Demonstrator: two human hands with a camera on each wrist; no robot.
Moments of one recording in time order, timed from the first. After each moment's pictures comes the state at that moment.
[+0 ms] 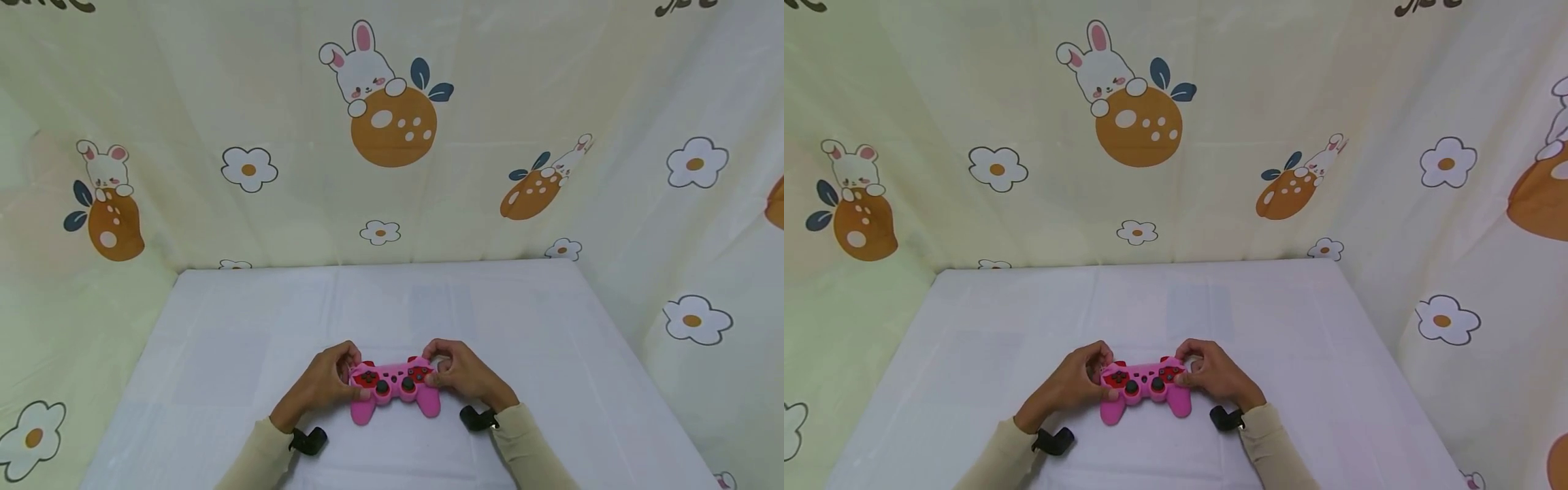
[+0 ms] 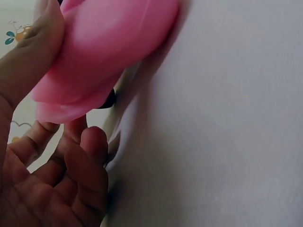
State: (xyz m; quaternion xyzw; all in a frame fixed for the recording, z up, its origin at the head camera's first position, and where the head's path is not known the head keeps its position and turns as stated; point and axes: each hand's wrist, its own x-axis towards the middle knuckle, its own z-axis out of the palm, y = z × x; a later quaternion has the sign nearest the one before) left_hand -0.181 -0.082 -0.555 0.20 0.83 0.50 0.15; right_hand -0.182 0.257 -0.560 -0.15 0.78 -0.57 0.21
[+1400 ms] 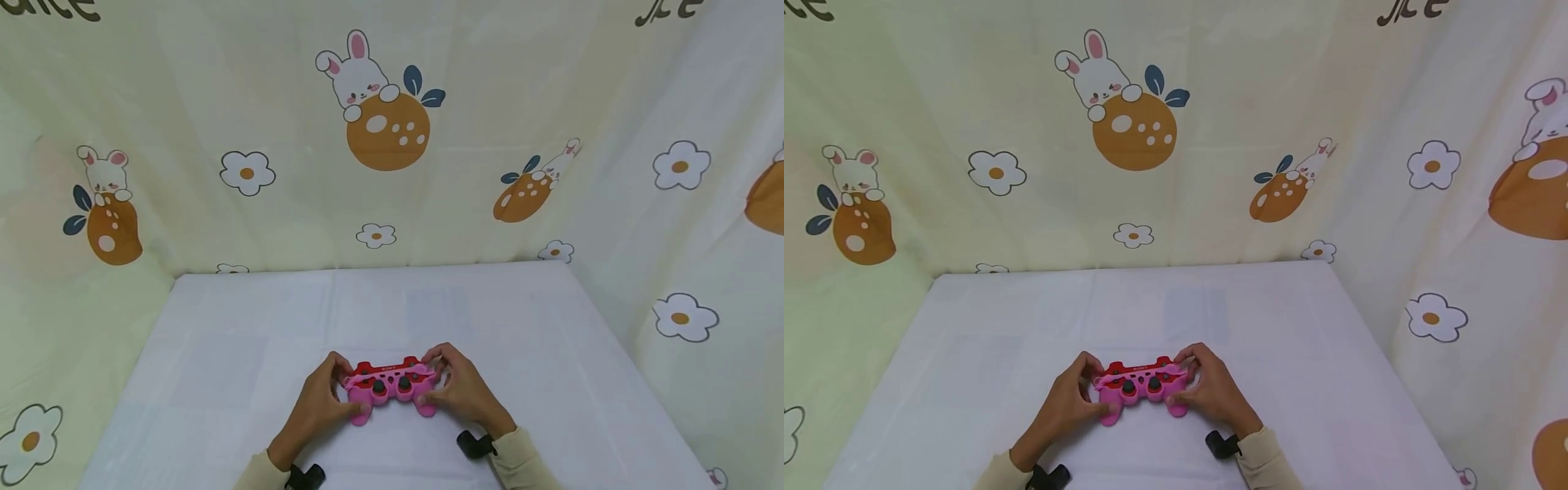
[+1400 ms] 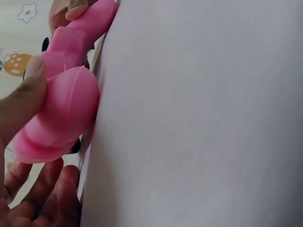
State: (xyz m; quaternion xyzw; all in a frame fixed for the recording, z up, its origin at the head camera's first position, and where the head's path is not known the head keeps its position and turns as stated) left_hand -0.141 -0.072 -0.566 0.11 0.86 0.50 0.05; right_hand -0.144 0.242 -0.557 -0.10 0.86 -0.49 0.08
